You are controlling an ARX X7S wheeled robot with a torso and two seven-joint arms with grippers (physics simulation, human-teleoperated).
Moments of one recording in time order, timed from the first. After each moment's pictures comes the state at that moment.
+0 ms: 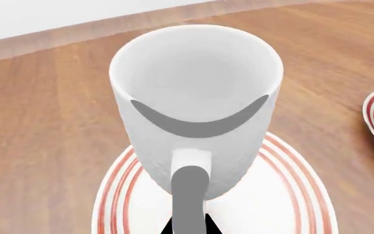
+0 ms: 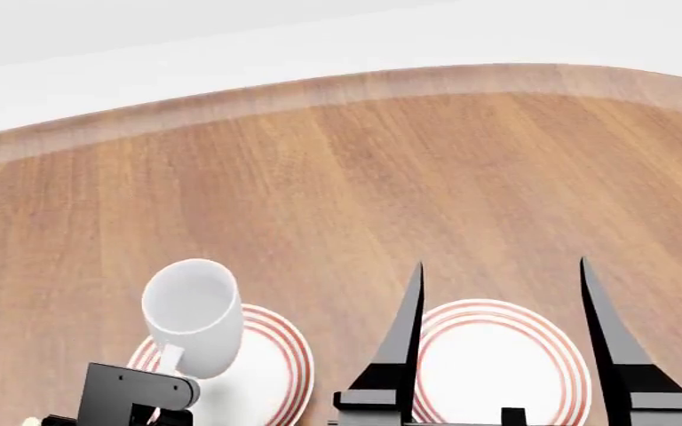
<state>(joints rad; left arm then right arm) -0.48 -0.11 0.30 -0.62 -0.20 -0.15 -0.06 0.14 0.38 -0.31 -0.98 0.12 0.65 0.49</state>
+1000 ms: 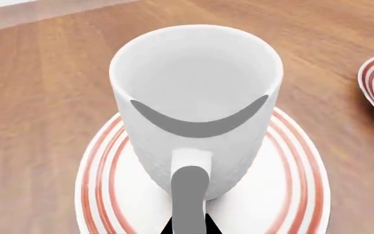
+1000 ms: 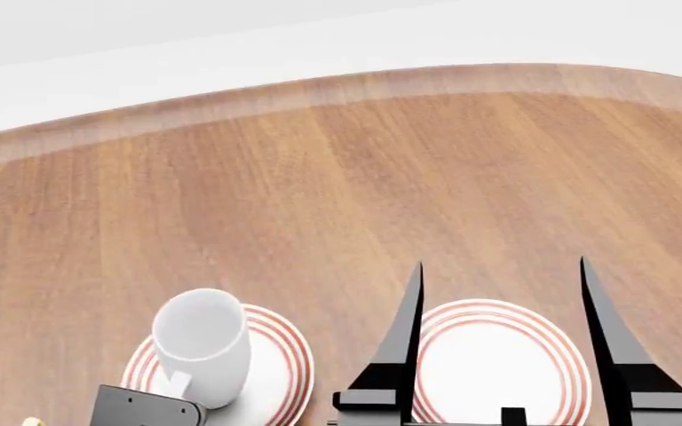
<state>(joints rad) -0.46 -0.11 0.34 -0.68 -0.23 -0.15 -0.05 0.14 0.39 -0.32 -0.98 0.14 0.65 0.51</state>
